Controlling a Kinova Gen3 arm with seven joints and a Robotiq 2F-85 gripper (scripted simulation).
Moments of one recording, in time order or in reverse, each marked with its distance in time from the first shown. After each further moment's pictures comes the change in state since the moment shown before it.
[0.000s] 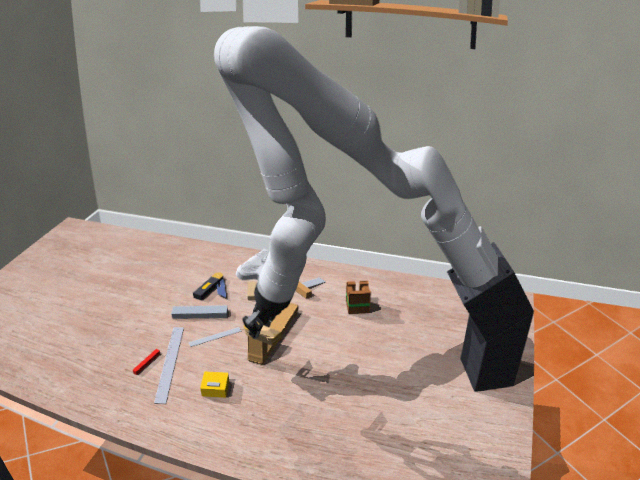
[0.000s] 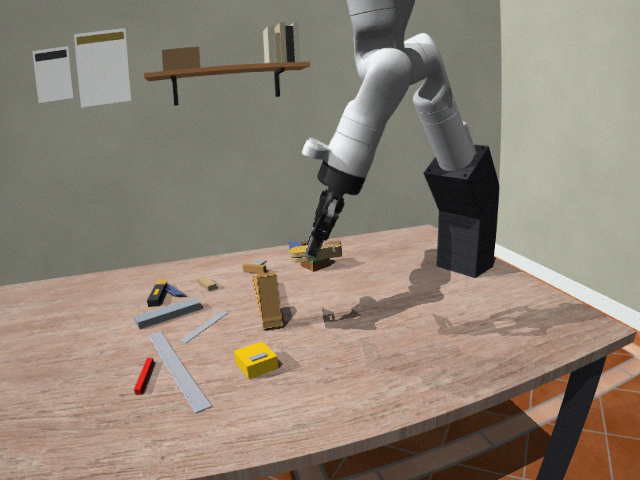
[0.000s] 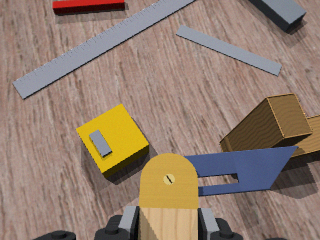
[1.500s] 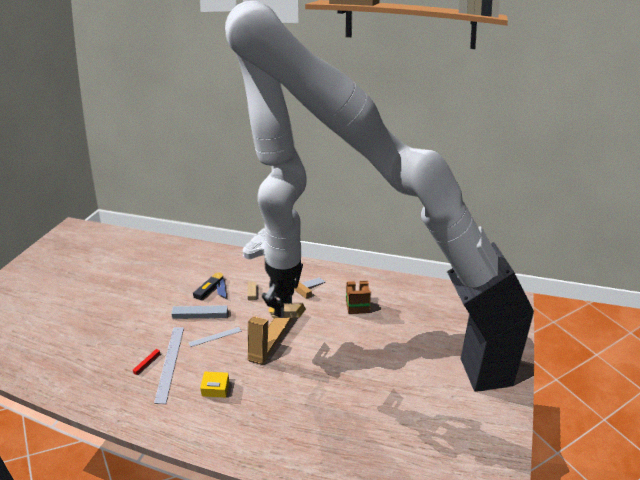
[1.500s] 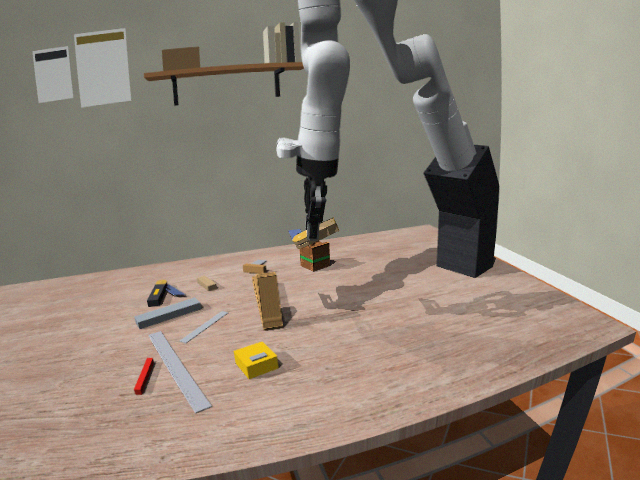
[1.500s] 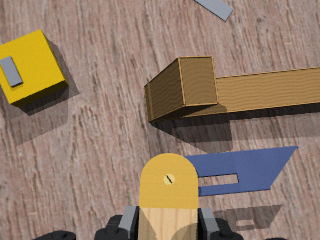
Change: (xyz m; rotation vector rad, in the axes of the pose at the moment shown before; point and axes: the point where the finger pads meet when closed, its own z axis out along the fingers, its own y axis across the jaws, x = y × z) arm 0.008 0.088 0.004 -0.046 -0.284 -0.156
